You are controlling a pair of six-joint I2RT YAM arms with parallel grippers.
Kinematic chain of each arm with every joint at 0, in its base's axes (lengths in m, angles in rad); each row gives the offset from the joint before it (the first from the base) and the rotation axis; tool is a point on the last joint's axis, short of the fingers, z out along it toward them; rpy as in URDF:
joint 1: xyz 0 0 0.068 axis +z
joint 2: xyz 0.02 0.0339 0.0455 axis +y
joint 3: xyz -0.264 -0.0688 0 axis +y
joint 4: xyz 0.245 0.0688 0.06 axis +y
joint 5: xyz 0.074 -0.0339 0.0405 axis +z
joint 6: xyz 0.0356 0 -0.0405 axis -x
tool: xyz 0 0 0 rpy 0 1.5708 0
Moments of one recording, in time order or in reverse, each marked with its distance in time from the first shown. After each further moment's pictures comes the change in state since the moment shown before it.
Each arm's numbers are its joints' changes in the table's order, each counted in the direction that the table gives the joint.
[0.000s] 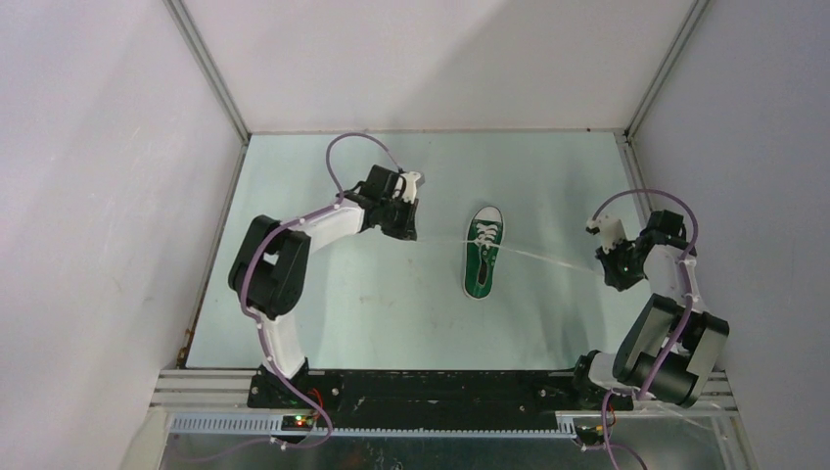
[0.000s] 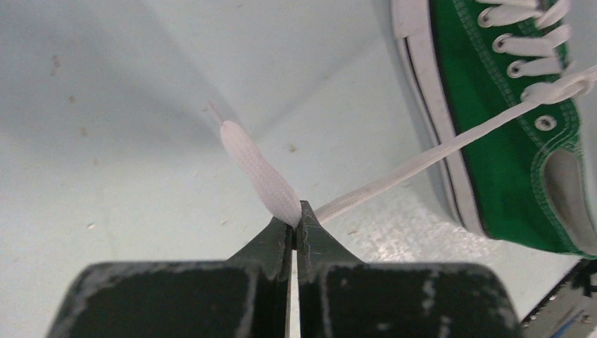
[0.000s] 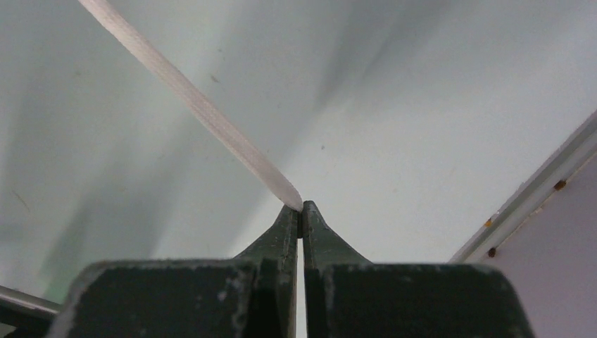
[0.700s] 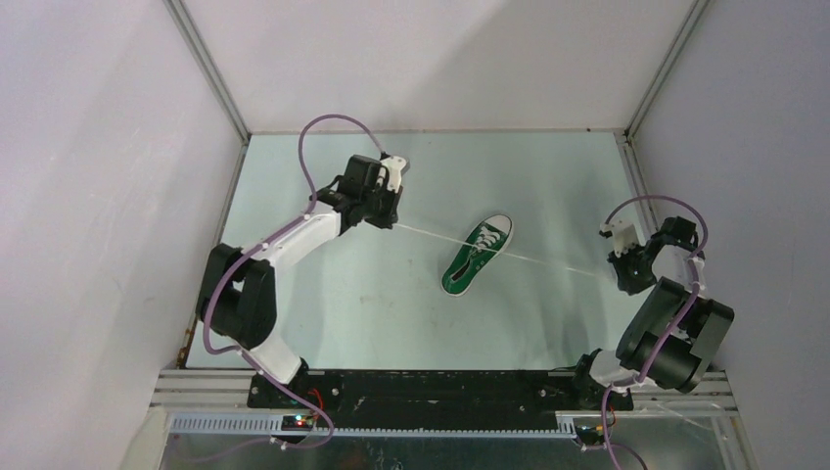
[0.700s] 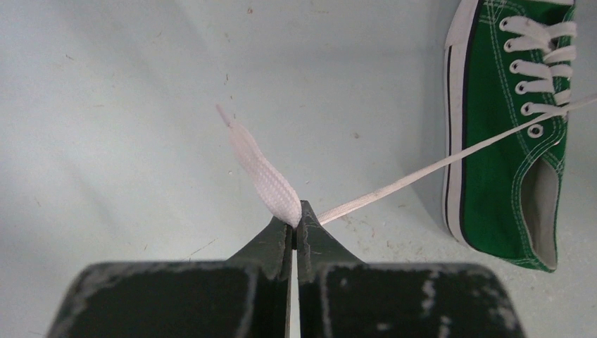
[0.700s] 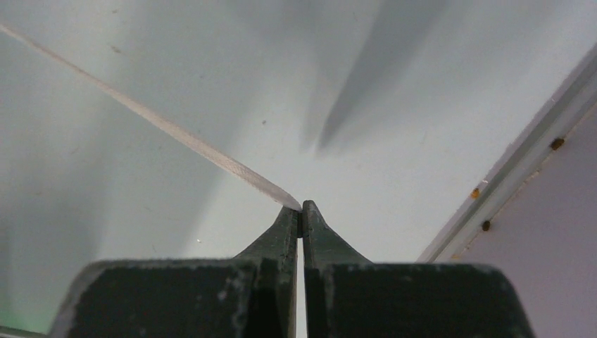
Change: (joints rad) left arm 0.027 -0.245 0.033 0.075 0.187 -0.137; right arm -0.108 0.078 0.027 -0.106 -0.071 0.034
